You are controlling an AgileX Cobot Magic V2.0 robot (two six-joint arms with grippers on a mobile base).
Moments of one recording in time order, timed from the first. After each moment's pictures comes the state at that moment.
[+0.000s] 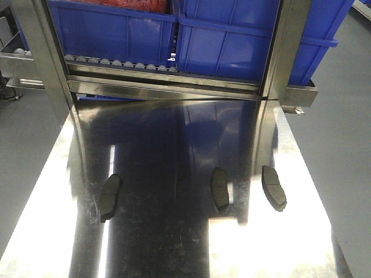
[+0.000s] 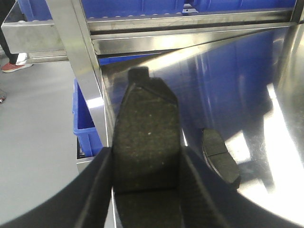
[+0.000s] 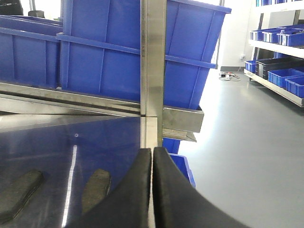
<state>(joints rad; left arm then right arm) -0.13 0.52 -0.43 -0.06 0.39 0.11 0.01 -0.01 0.03 -0.07 0.08 0.02</state>
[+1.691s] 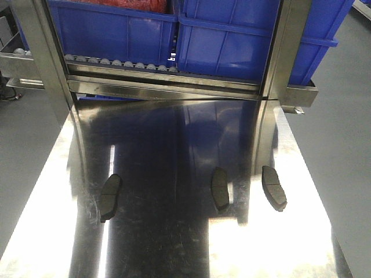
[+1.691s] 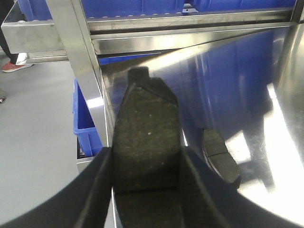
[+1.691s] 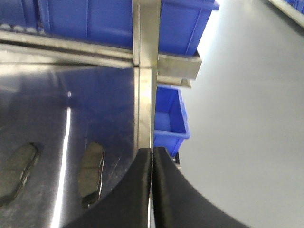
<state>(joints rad) -0.13 0.52 -0.43 -0.06 0.39 0.12 0.01 0.55 -0.47 -0.07 0.40 0.01</state>
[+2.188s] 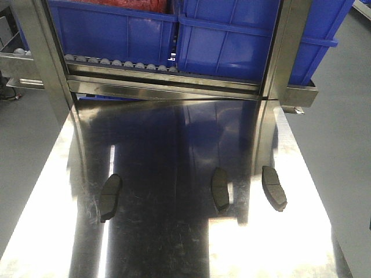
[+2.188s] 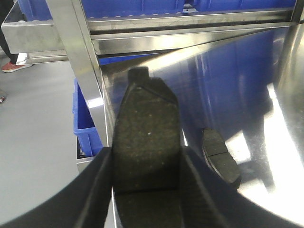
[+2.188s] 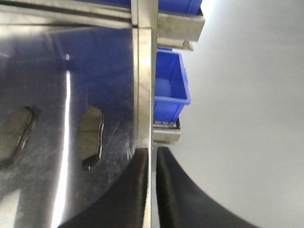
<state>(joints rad) -0.13 0.52 -0.43 -0.06 0.39 0.12 0.01 0.57 -0.47 -0.06 0.52 0.02</state>
